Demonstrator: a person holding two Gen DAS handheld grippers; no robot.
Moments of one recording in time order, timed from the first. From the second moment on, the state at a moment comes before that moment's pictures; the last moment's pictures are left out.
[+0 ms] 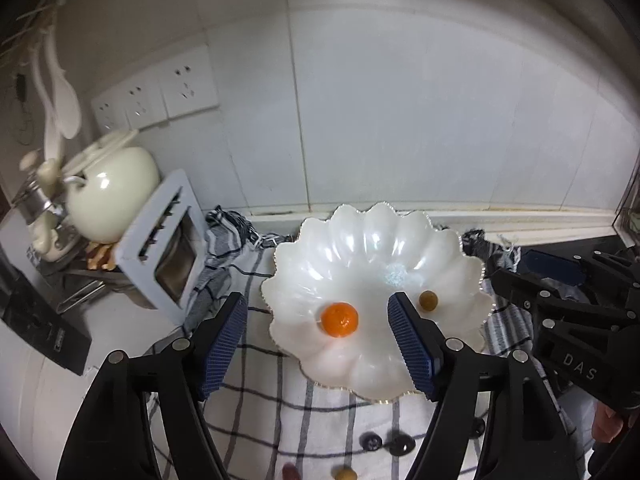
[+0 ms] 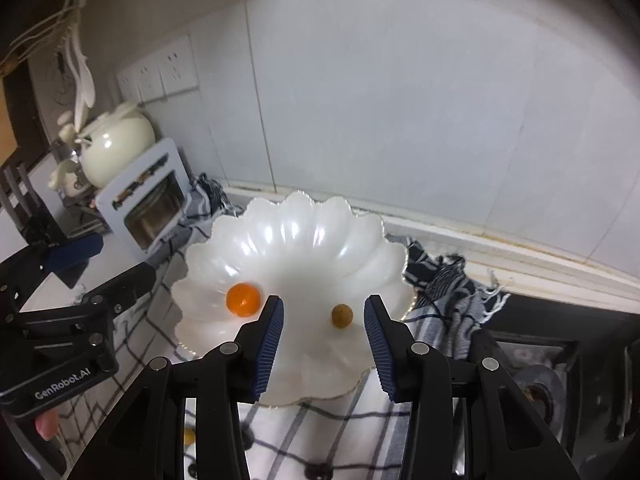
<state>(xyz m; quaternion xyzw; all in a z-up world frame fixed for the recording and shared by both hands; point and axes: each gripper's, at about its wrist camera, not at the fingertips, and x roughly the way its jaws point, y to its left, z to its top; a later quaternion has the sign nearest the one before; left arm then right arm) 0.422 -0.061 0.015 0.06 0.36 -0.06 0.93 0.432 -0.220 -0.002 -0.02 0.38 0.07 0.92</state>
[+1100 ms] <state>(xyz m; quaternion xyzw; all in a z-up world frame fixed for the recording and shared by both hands) 0.259 -0.027 0.014 0.08 0.31 -0.05 0.95 0.278 -0.202 -0.006 -0.06 0.32 0.08 0.94</state>
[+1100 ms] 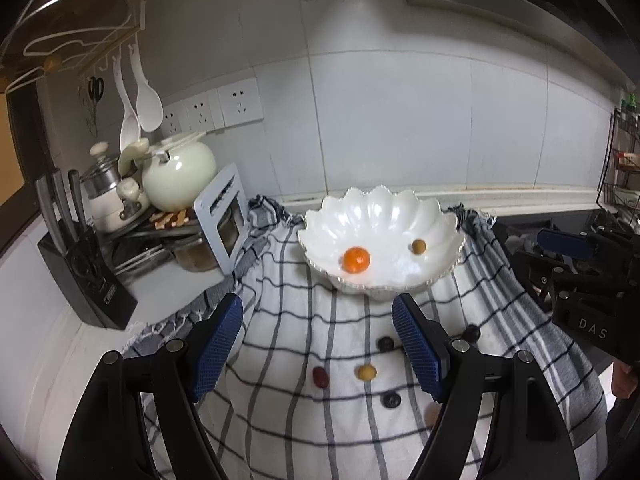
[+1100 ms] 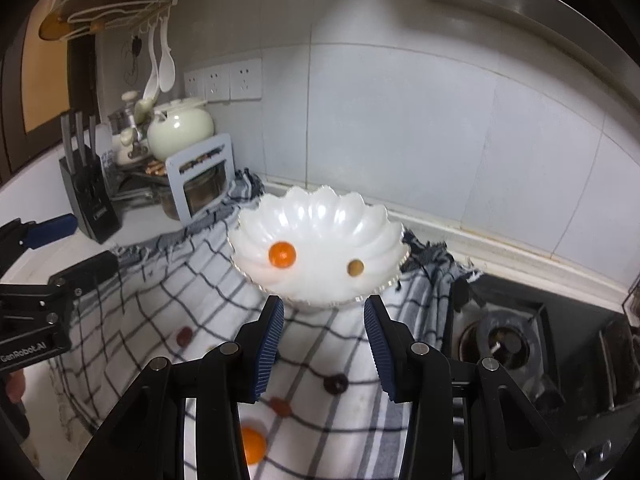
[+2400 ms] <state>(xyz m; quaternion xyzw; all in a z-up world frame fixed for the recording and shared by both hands) 0.218 -0.032 -0.095 0.12 0.42 -0.09 0.90 0.230 -0.174 -0.113 -0.06 0.45 0.20 0.87</state>
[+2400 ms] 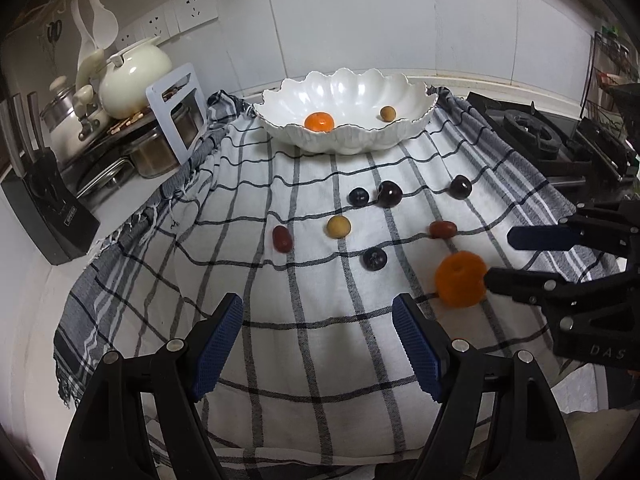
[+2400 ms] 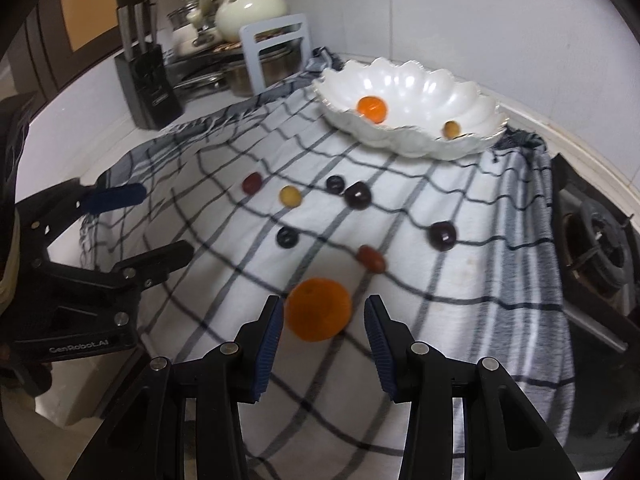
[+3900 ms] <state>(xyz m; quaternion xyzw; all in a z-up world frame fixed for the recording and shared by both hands) 0.279 -0.072 -0.162 0.17 0.40 -0.24 0.87 0.241 -0.166 -0.161 -0.02 0.43 0.18 0.88</state>
